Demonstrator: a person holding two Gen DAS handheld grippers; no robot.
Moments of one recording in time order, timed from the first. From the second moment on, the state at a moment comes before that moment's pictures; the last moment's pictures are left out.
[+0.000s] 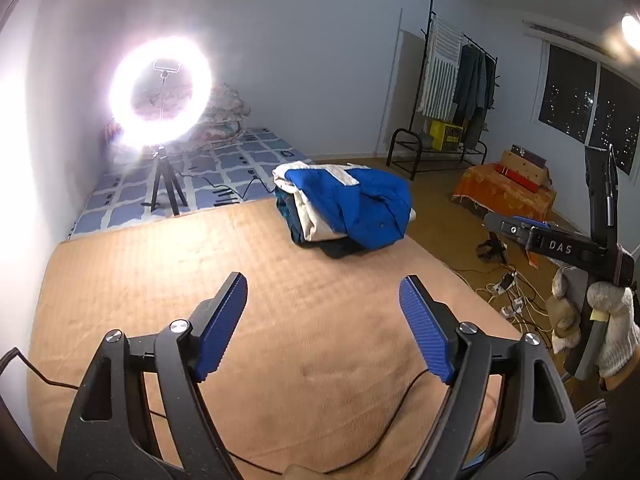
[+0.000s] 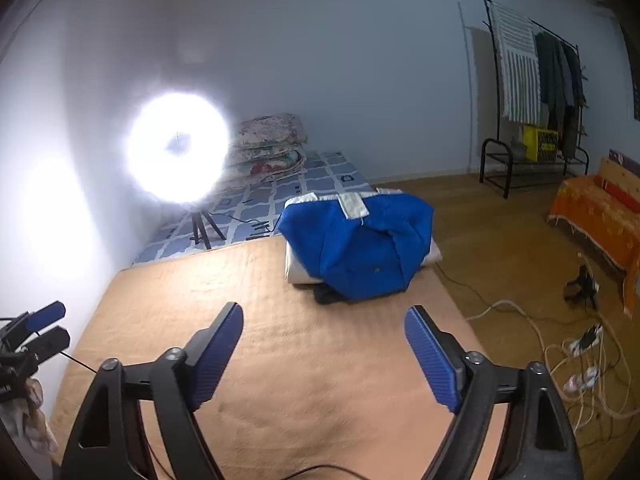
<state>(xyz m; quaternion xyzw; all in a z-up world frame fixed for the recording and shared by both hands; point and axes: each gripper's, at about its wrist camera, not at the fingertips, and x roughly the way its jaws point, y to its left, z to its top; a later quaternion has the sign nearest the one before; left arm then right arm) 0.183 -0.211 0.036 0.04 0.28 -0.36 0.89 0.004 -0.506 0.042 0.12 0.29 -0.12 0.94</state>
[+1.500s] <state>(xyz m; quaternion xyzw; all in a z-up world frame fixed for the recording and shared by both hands) 0.127 -0.207 0.029 0.11 0.24 -0.31 0.91 -0.012 -0.466 0.025 0.09 0.26 -0.17 0.95</state>
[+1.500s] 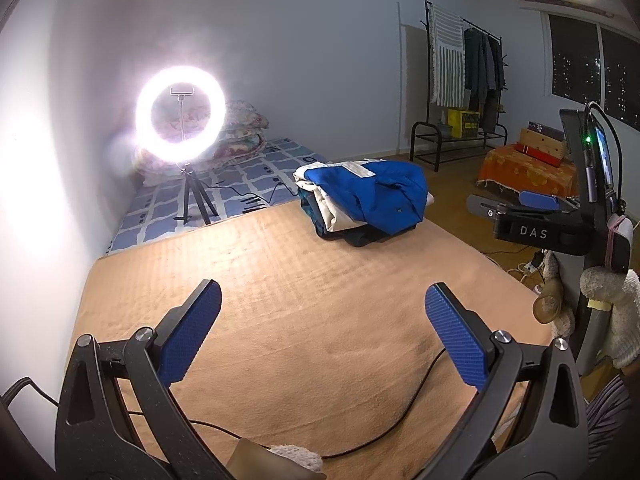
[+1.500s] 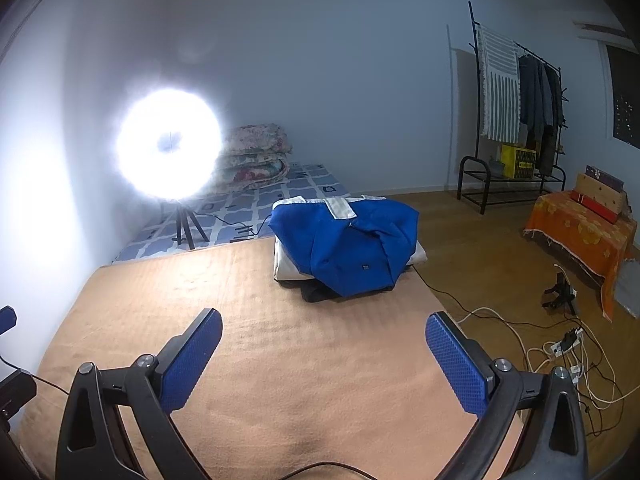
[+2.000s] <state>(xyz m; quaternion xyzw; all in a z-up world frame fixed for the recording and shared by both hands) 0.127 -0.206 0.029 0.11 0.24 -0.31 0.91 -0.012 -0.467 0.022 0.08 0.26 -0.17 0.95</state>
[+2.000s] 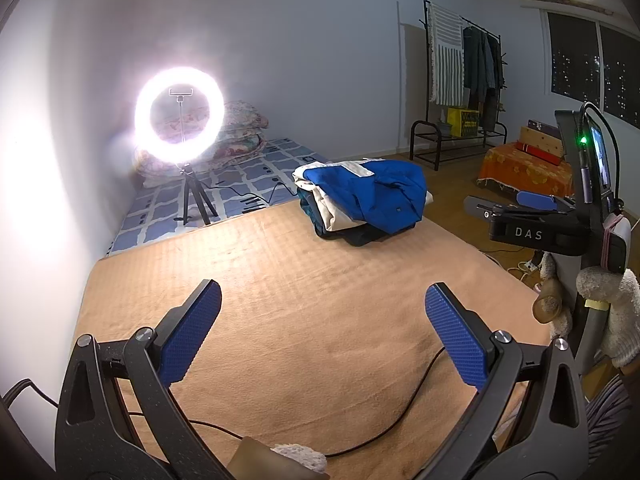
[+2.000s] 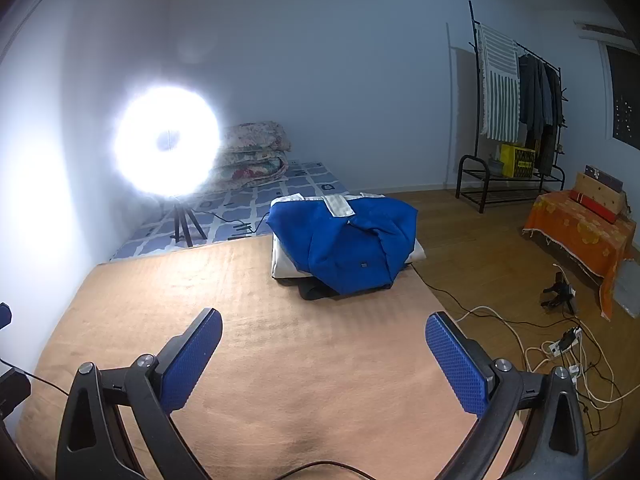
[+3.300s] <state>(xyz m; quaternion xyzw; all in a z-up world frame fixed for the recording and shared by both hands) 0.129 -0.204 0.028 0.10 0.25 -0.31 0.91 -0.015 -0.470 0.021 0.08 0.26 -0.17 0.95</state>
